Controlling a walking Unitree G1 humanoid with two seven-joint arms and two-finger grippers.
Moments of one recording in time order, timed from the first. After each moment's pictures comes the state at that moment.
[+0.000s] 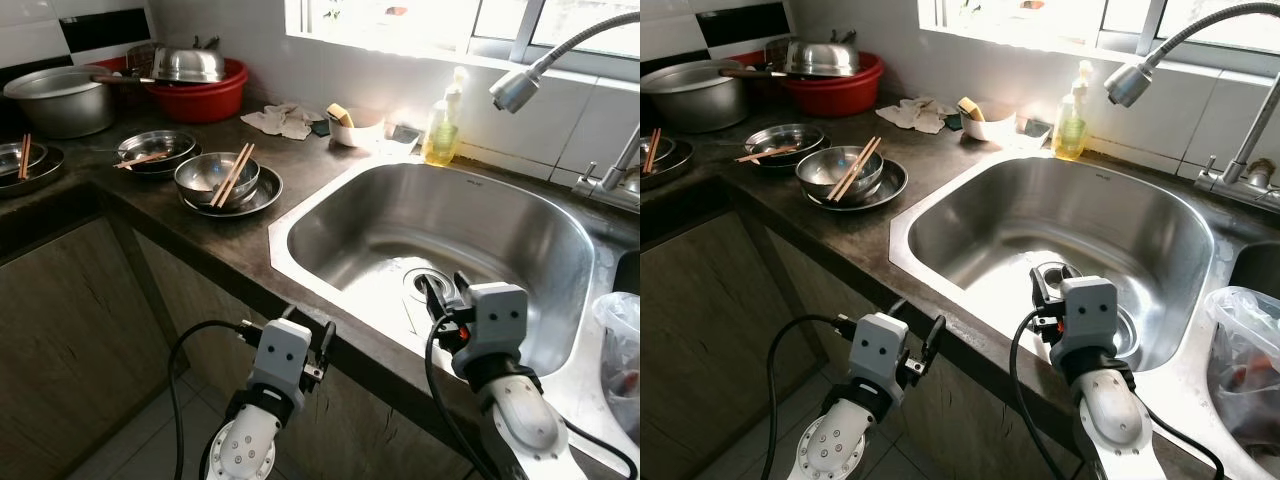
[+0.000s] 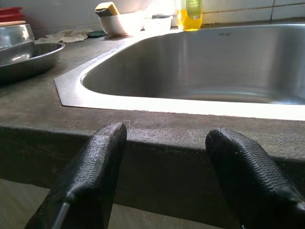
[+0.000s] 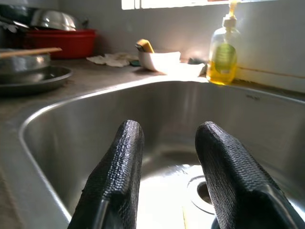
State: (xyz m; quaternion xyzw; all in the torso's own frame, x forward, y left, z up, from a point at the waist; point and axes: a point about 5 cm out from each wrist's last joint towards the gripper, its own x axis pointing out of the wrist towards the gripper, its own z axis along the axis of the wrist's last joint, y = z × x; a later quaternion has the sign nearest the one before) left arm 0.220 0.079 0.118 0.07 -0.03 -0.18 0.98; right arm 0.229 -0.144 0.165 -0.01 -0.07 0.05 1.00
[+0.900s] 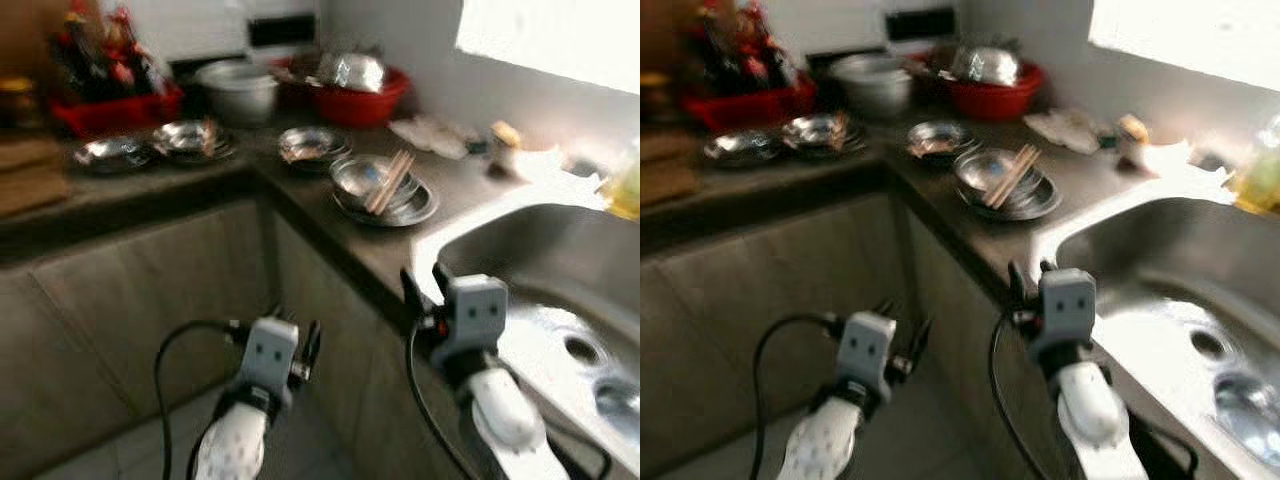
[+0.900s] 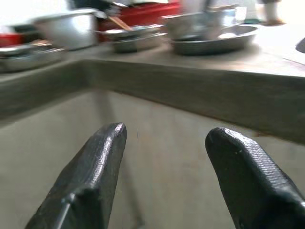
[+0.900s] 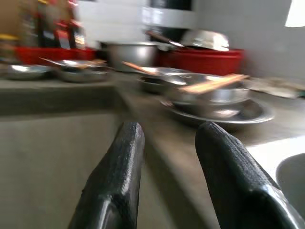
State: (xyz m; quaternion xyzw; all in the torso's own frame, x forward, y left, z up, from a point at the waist) left arm 0.222 0.086 0.117 0.08 -0.03 -0.16 0.98; right arm 0.235 -0.131 0.166 -0.01 -0.08 0.06 0.99
